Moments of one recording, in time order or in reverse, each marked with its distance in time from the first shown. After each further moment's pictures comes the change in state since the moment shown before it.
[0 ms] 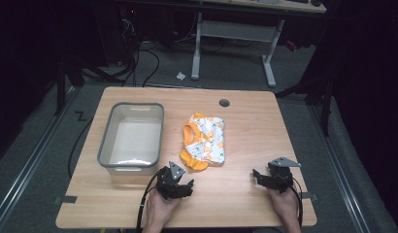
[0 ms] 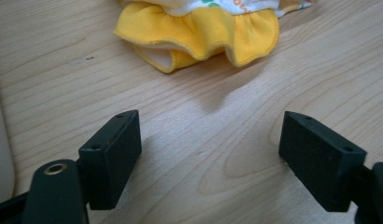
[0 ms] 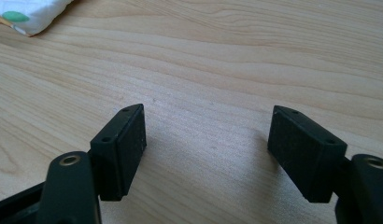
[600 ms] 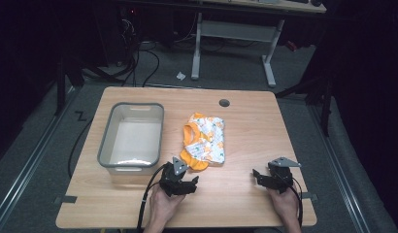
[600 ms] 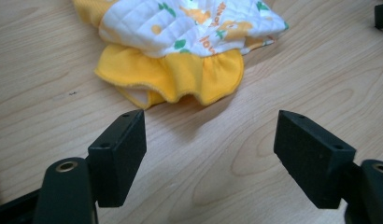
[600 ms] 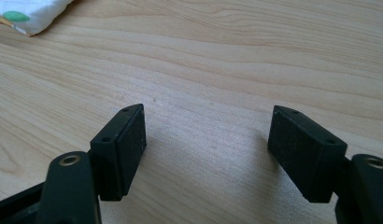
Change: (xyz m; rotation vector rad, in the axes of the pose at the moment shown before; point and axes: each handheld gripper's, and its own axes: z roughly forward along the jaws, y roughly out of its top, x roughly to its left) left arm -0.006 0.024 -0.009 -0.026 -0.059 -0.011; right arm 0.000 0.000 0.000 -0.001 0.001 -0.002
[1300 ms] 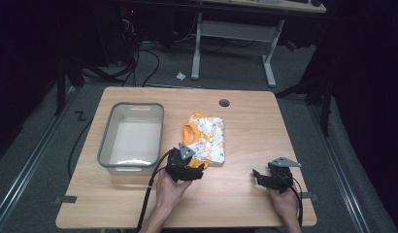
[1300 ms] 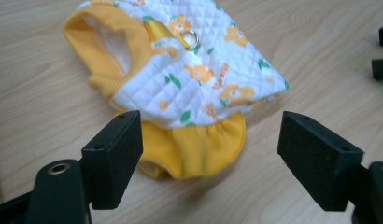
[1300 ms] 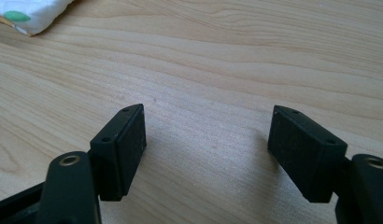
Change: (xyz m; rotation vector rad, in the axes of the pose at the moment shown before) left arm 0.005 0.046 0.008 -0.030 0.016 -0.007; right arm 0.000 0.000 0.000 0.000 0.002 0.000
